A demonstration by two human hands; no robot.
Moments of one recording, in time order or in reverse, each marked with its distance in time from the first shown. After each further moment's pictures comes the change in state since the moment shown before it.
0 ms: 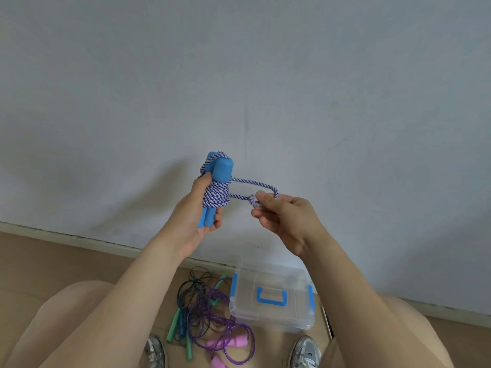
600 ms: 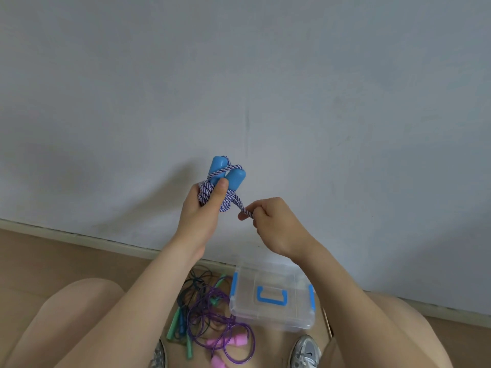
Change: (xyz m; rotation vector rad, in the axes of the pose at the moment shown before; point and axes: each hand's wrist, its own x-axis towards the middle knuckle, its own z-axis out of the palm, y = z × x) left_hand 0.000 -0.021 0.015 0.181 0.245 0.273; right_hand 0.000 0.010 0.012 -0.891 -0.077 -0.247
